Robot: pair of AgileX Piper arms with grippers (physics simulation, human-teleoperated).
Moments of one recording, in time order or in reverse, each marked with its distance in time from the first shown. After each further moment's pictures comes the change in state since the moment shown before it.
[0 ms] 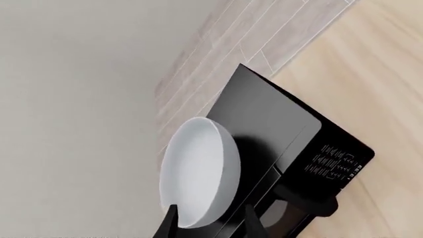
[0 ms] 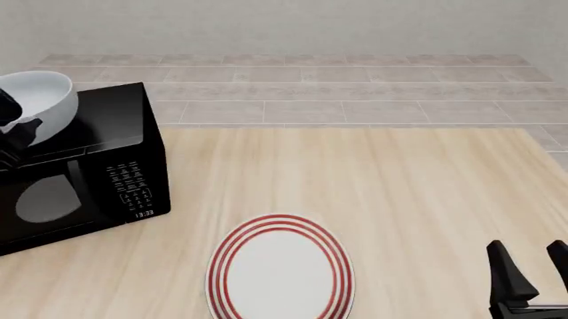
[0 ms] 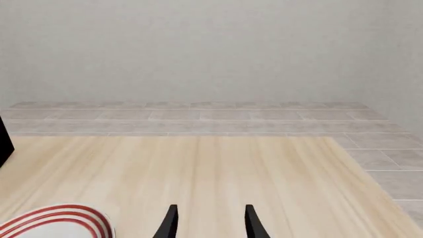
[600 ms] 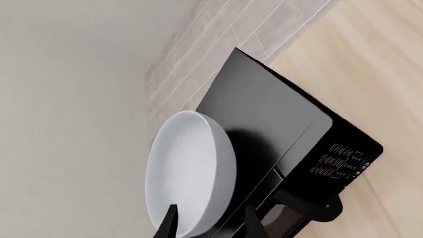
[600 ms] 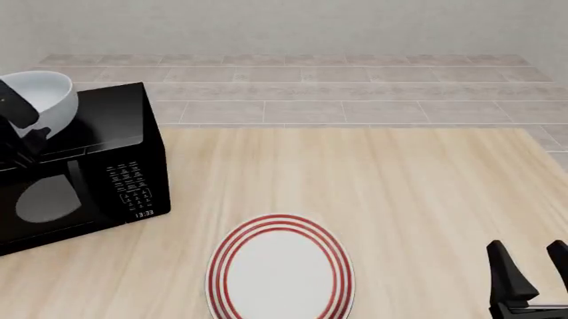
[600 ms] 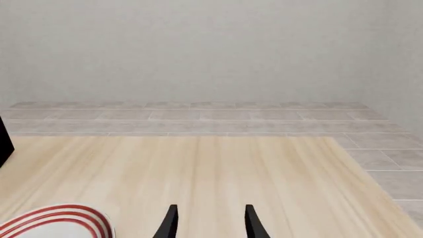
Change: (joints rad) left arm 0.042 0.121 0.016 -0.072 0.006; right arm 0.000 0.000 0.000 0.000 0.000
